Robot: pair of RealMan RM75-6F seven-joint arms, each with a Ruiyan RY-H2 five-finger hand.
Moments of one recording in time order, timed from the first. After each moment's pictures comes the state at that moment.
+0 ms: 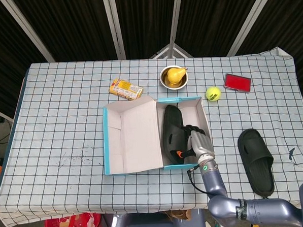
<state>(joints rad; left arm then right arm) -0.05 -1.02 -0.09 -1.57 1.44 1.51 -0.19 0.77 -1.57 0.35 -1.90 -0.30 1.29 -0.51</state>
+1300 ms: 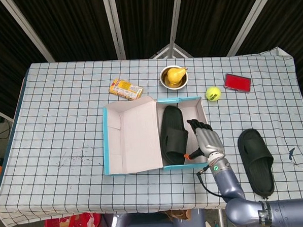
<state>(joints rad) -0.05 -1.02 -0.09 -1.57 1.43 1.51 -0.19 0.83 -1.28 0.35 -2.17 -0.23 1.29 -0.61</state>
